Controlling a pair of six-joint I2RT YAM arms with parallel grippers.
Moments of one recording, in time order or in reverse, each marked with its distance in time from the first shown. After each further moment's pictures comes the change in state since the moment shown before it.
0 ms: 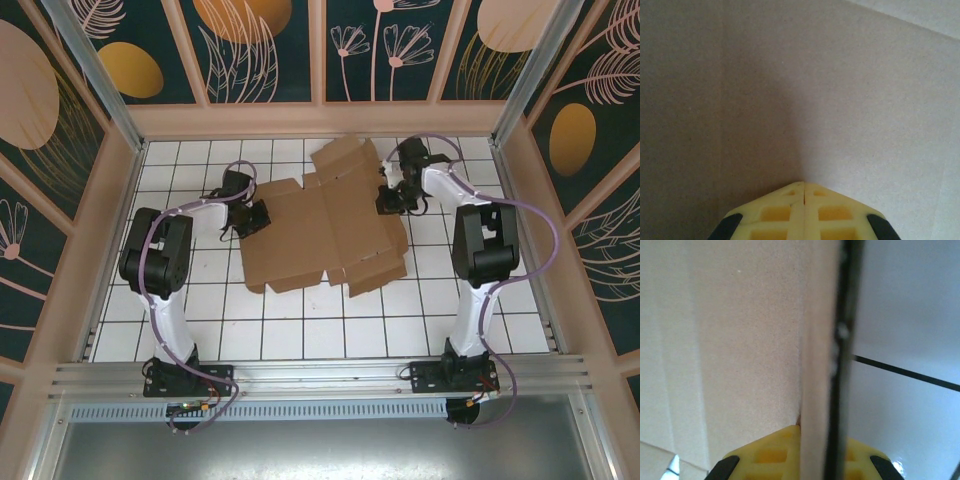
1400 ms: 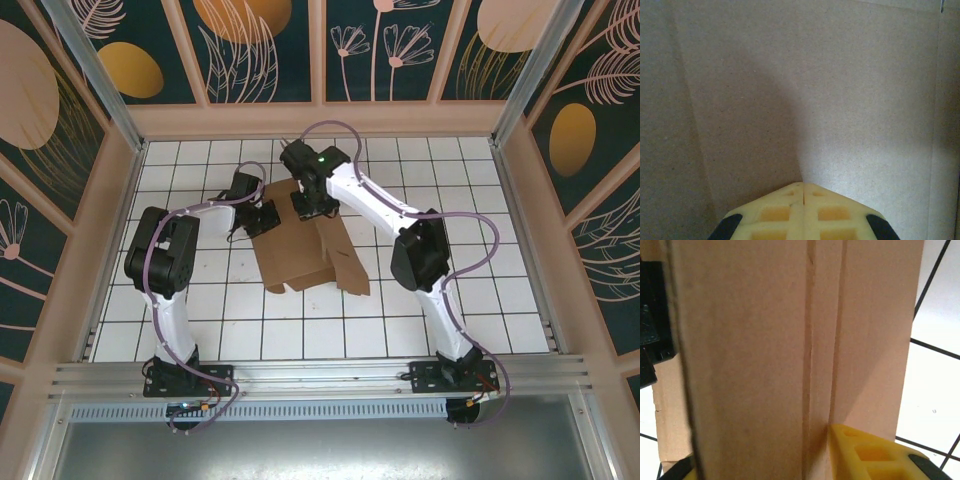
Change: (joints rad) left arm -0.051 0.018 -0.003 0.062 0.035 -0.001; right arm 0.533 0.262 0.653 -0.375 0.389 0.338
